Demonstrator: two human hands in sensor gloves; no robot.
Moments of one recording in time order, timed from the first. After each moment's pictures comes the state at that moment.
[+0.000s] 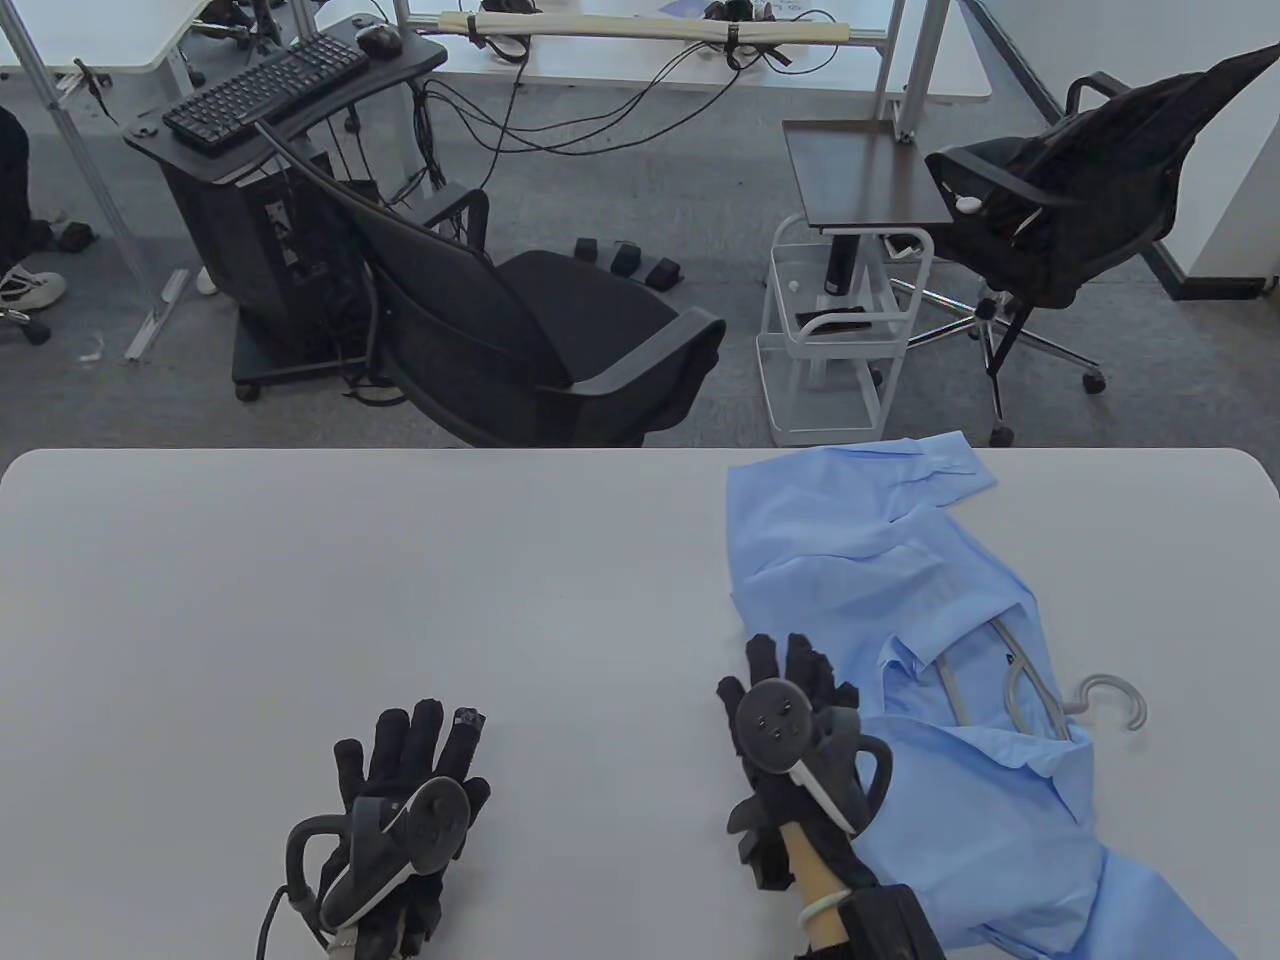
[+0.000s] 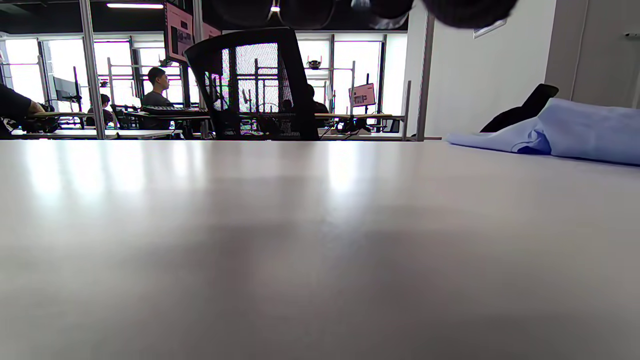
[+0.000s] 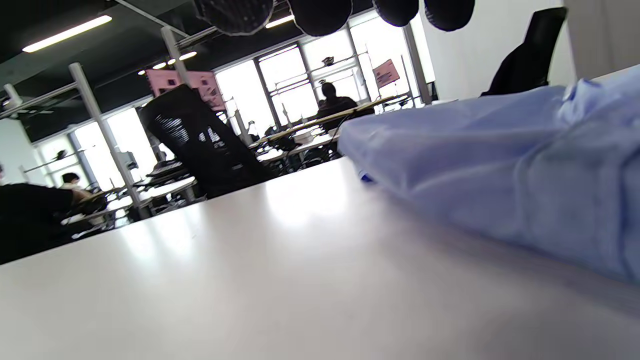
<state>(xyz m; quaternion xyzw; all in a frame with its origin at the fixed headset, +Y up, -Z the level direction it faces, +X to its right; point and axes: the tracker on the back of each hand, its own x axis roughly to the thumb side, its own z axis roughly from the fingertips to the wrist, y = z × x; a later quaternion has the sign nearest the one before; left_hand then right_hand) -0.228 -0.745 -0.284 0.02 -0.02 0.00 1.00 0.124 -0.693 -0.343 -0.07 -0.07 0.98 0.18</state>
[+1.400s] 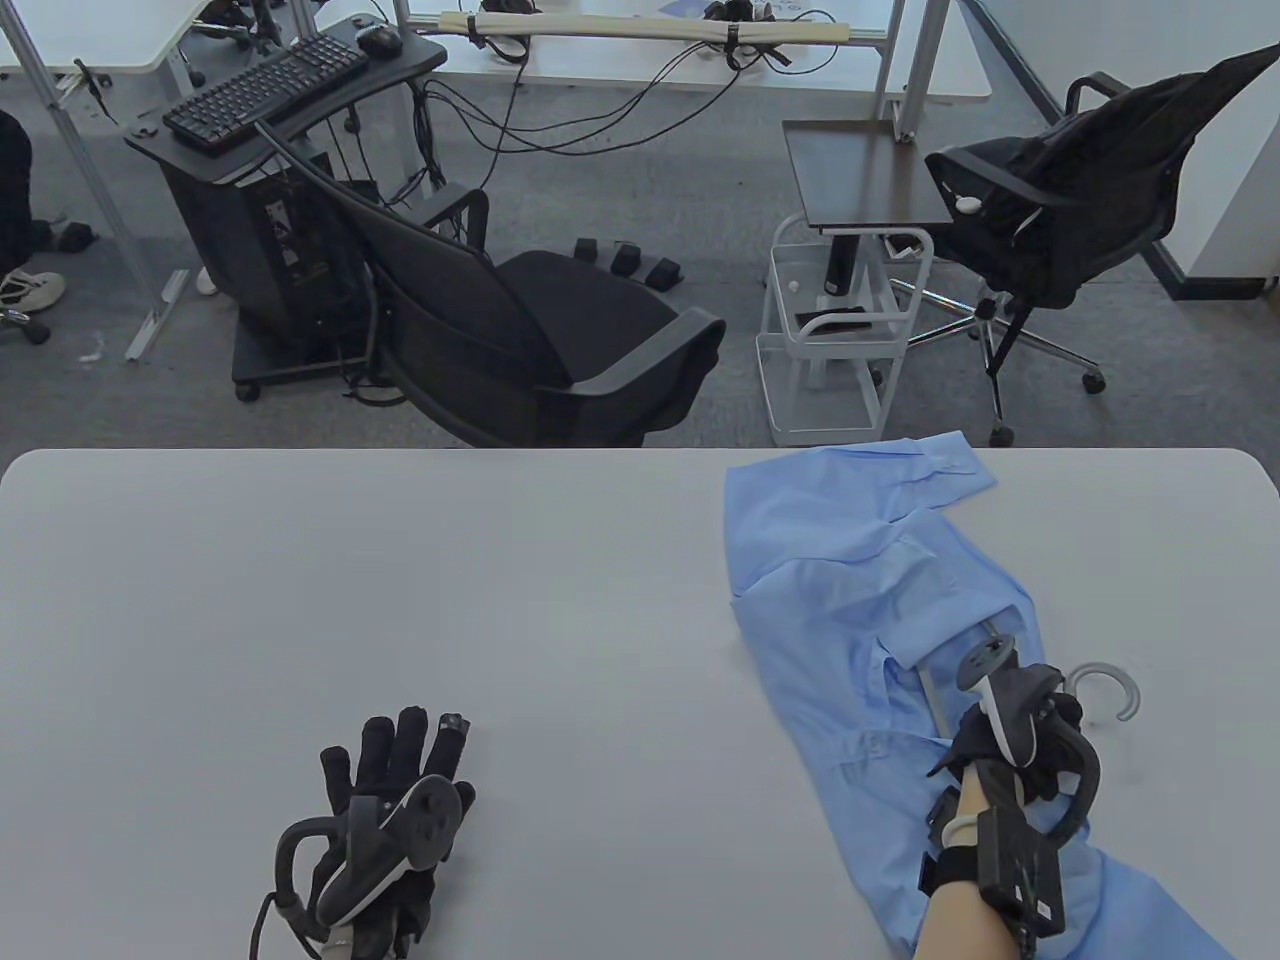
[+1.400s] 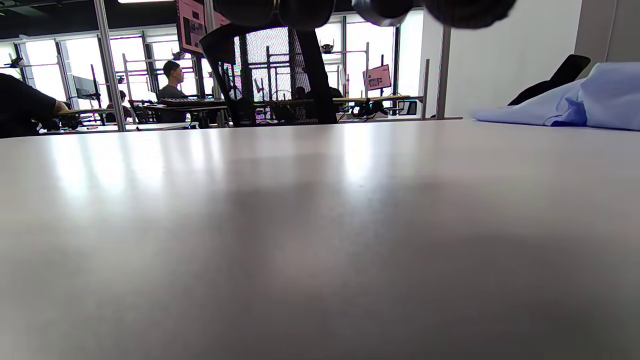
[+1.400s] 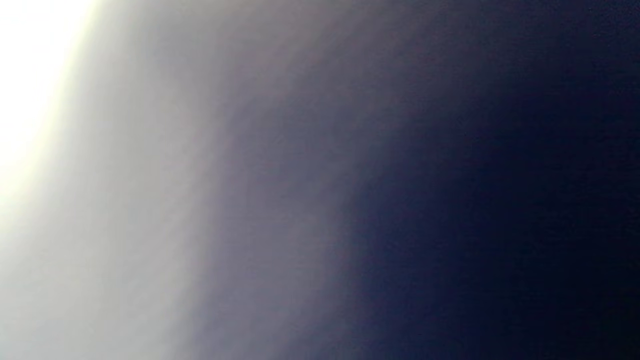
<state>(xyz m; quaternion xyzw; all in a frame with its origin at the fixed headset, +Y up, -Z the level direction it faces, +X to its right) -0.236 -0.749 -0.284 0.00 0.00 -0.03 1.00 0.291 -0.754 -0.383 -0.37 0.07 0.92 0.03</state>
